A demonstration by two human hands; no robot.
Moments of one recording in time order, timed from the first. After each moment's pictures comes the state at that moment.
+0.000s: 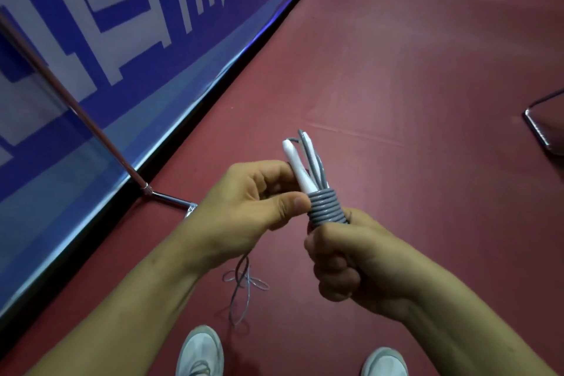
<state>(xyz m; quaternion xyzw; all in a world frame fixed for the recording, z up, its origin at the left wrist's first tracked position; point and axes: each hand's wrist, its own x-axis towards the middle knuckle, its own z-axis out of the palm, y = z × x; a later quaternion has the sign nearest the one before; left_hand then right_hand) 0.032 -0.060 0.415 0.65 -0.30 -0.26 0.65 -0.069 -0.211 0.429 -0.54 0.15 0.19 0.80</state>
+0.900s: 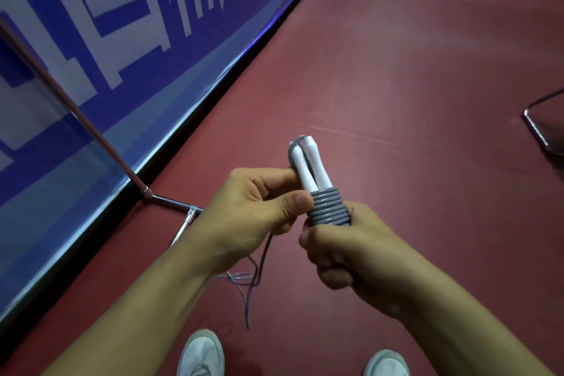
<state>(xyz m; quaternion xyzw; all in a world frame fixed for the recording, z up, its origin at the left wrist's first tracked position) 0.031 -0.066 0.410 0.63 -0.29 -0.25 0.67 -0.065 -0.207 0.429 -0.60 0.13 0.11 0.78</state>
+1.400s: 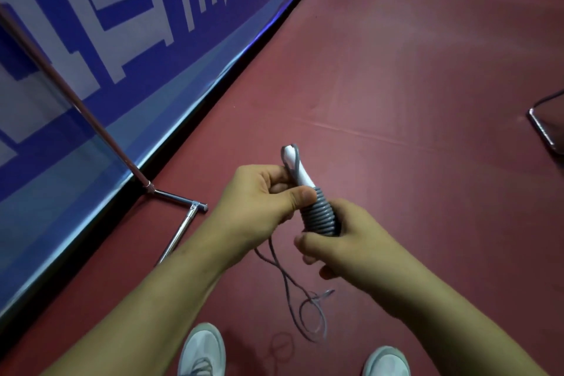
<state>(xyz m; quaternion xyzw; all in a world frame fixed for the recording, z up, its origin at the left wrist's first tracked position) 0.035 -0.077 0.394 0.70 -0.18 -0.22 0.66 -0.061 -0.209 0.406 -0.79 0.16 0.07 0.59</state>
